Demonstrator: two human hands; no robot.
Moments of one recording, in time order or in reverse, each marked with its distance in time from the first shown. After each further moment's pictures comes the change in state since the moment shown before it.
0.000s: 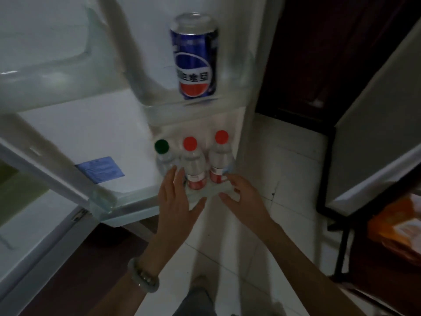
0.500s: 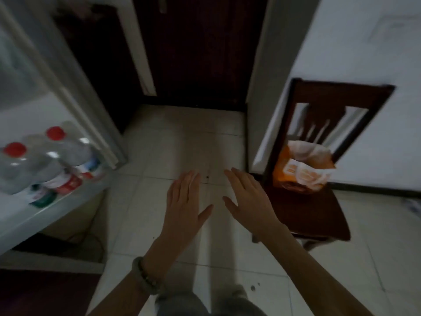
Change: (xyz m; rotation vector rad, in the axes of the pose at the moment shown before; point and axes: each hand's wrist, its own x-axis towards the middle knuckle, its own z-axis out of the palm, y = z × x) left_hand -0.090 0.259 0.130 0.031 -0.336 0.464; right_hand -0.184 0.091 -0.255 -0.773 0.244 -0.077
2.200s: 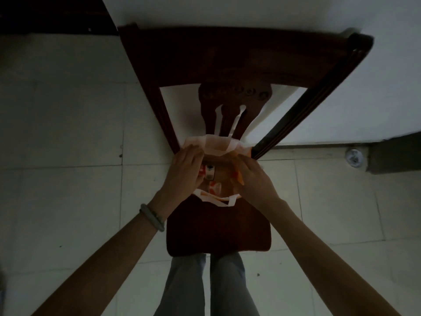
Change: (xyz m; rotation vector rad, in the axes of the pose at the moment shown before) left_hand 0.383 0.246 0.445 -0.118 -0.495 0.220; right_hand 0.051 0.604 0.042 0.190 -0.340 0.421
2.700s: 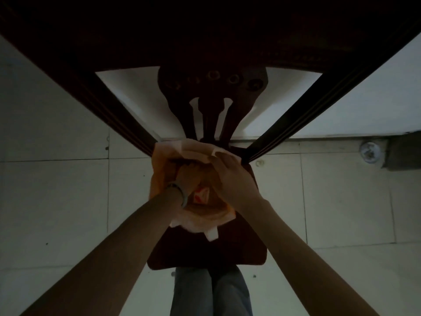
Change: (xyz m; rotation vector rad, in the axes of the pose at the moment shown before) left_hand 0.081 -0.009 0.176 0.289 -0.563 -0.083; right_hand 0.052 0.063 0.046 -0.006 -0.078 -0.085
